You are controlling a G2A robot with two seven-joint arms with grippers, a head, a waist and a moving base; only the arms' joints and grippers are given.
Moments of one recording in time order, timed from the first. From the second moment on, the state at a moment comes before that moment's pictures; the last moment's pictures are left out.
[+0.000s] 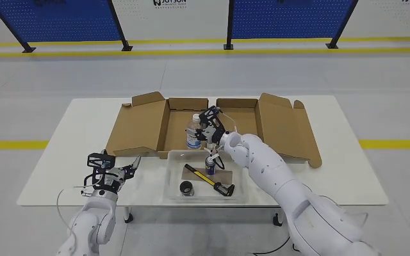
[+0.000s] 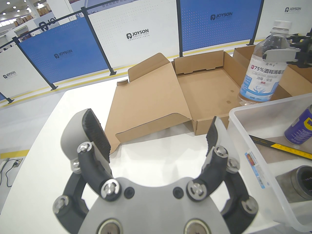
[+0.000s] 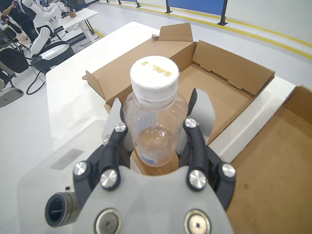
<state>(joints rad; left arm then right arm) 1.73 -1.15 -1.60 -1.80 1.33 0.00 0.00 -0.53 -1.61 0.59 -0.46 -0.77 -0.50 -0.07</state>
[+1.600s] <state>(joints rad) 1.73 -1.15 -1.60 -1.80 1.33 0.00 0.00 -0.55 -1.59 0.70 -0.54 -0.91 -0.60 -0.23</state>
